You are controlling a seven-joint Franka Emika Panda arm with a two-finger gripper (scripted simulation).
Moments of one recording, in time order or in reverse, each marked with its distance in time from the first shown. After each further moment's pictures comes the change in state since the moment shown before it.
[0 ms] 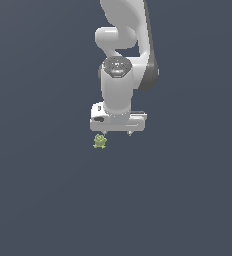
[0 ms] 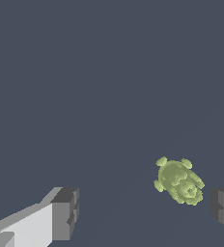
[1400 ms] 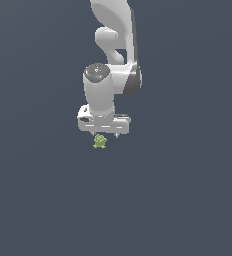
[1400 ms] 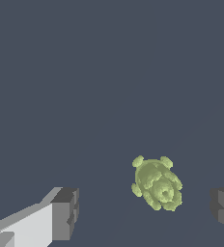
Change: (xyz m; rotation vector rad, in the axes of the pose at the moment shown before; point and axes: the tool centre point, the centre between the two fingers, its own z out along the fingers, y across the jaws) arm -0.012 0.053 0.028 0.008 0.039 0.082
